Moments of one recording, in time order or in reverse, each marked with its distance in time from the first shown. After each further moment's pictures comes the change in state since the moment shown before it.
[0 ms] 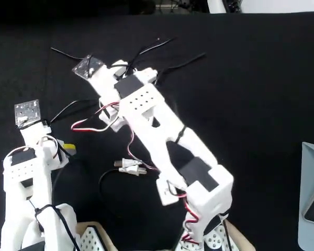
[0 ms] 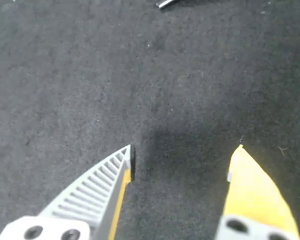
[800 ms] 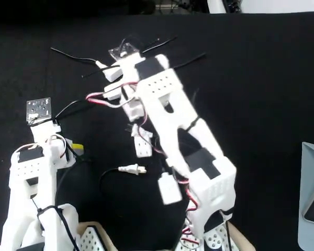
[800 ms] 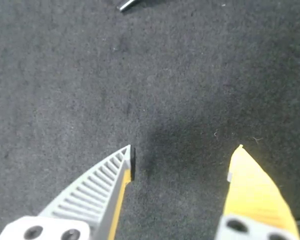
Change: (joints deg) left arm 5.2 0.0 0.0 0.0 0.0; right arm 9.1 4.4 -11.6 15.8 -10.1
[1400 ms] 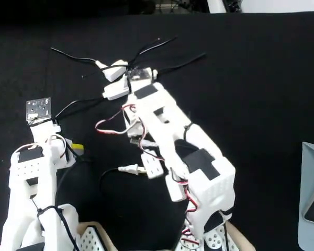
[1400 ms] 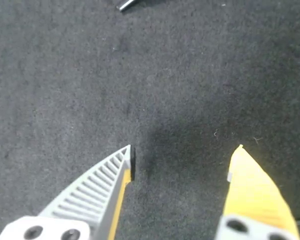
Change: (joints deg) left arm 0.0 0.0 0.0 0.0 0.0; right arm -1.9 0.0 27.0 -22.3 -19.7
